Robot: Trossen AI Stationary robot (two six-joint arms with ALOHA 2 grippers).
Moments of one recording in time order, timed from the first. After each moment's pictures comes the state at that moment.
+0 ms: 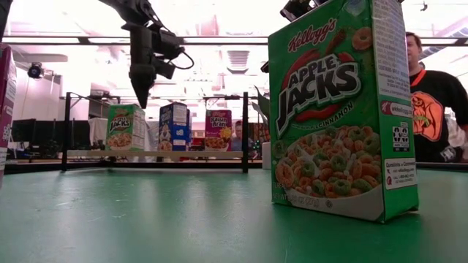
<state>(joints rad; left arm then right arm) 0.86 1.64 1.54 -1.28 -0.11 0.49 -0.21 1.33 0.91 -0.05 -0.05 -0.47</state>
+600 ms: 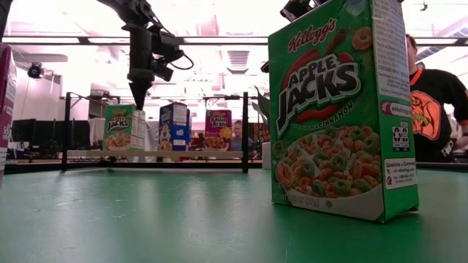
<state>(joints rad) 0.86 1.64 1.53 -1.27 -0.20 0.46 -0.21 1.33 0.91 -0.05 -0.05 -0.47</state>
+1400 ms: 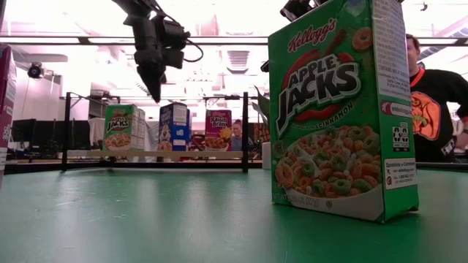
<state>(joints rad) 0.74 1.60 1.51 -1.23 0.08 0.51 -0.21 1.33 0.91 -0.04 -0.05 -0.47</state>
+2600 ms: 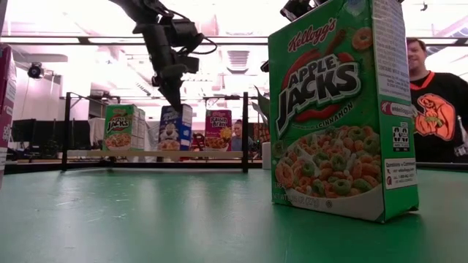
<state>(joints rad) 0.61 1.60 1.38 -0.91 -0.08 0.21 -0.21 1.33 0.91 -0.04 -0.05 -0.48</state>
